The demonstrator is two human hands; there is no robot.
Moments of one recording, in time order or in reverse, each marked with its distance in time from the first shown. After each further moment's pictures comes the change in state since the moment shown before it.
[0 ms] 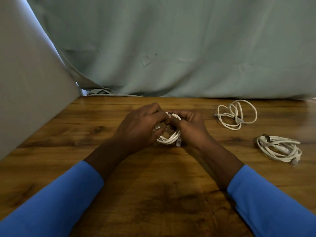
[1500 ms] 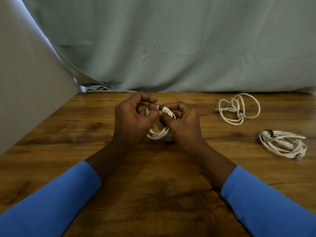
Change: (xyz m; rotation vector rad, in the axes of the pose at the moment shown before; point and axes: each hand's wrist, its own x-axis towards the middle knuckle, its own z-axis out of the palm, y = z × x) left_hand -0.001 0.009 0.013 -0.611 0.442 -0.471; right_hand 0.002 0.015 0.011 -0.092 0.092 -0.237
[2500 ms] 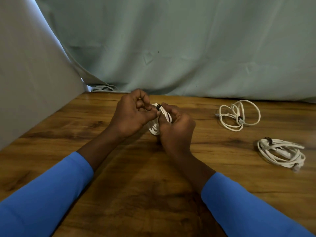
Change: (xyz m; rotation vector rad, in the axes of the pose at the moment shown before) left_hand 0.016 0.012 -0.008 -0.059 -0.176 -0.253; right_hand -0.016 -0.004 0.020 -0.183 0.245 -0.172
